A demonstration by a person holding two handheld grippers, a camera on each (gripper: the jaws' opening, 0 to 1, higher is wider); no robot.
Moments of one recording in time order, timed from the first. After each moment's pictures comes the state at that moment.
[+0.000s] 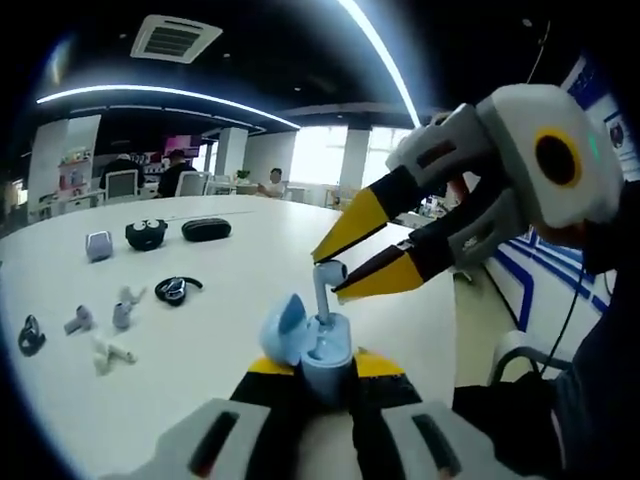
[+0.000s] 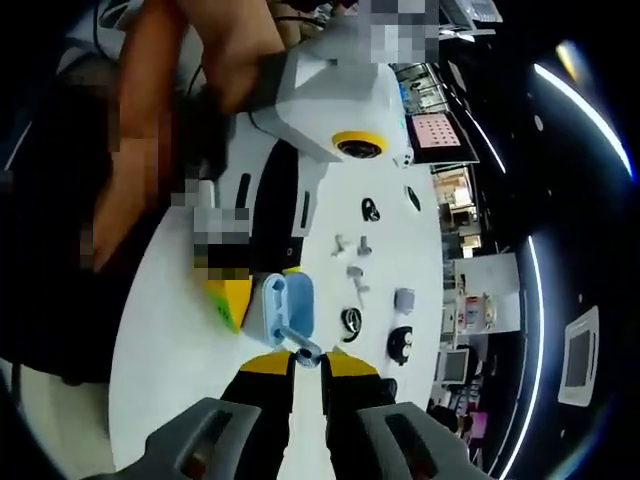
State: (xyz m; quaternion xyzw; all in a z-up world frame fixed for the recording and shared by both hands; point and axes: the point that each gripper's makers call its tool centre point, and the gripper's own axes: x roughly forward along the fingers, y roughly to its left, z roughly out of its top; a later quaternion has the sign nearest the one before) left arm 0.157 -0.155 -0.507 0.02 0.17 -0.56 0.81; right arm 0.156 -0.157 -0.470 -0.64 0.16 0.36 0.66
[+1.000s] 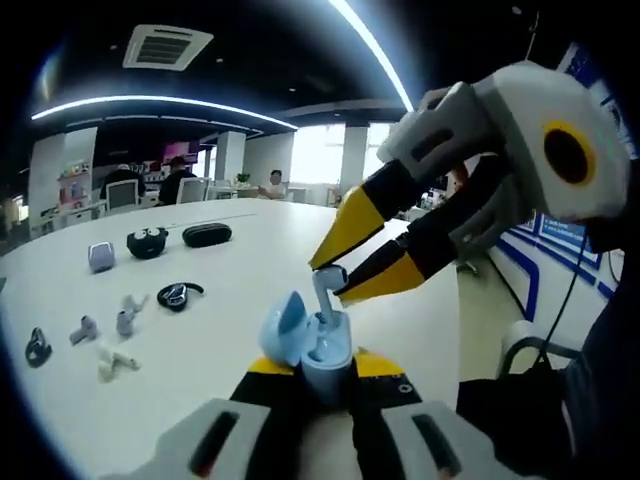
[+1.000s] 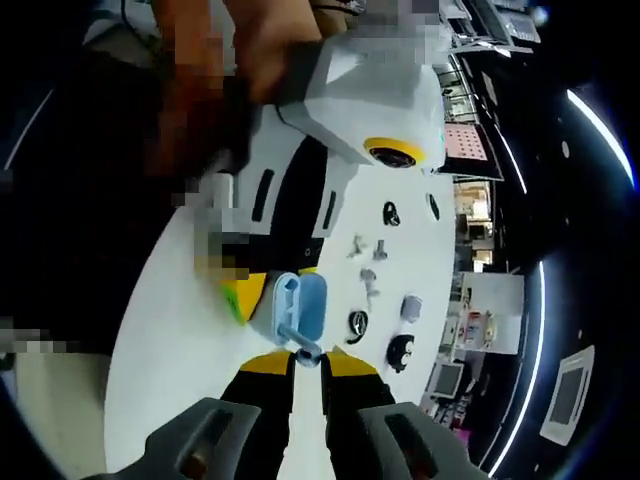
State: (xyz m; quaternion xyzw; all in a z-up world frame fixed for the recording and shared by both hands) left arm 0.155 -0.155 -0.508 0.05 0.15 -0.56 0.82; right arm 0.150 -0.154 -0.477 -0.69 0.17 0.38 0.59
